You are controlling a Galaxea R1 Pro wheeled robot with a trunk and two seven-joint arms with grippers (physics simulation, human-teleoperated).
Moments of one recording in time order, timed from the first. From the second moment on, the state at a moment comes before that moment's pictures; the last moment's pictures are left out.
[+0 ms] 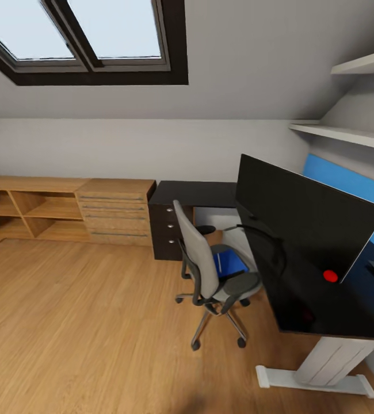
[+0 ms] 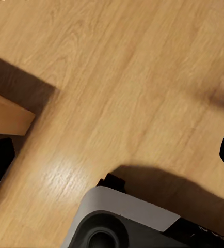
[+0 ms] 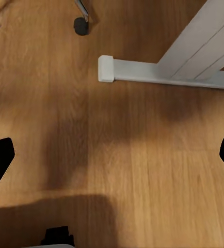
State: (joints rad) left arm -0.05 -0.02 -0.10 -0.36 0.40 -0.32 0.23; right arm -0.09 -0.04 0.02 -0.22 0.02 -0.54 -0.23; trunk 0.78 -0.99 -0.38
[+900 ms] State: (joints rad) left arm -0.05 -0.02 -0.11 -0.36 0.39 -0.32 0.23; right arm -0.09 -0.04 0.02 -0.22 0.02 -0.54 -0.23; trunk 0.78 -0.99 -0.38
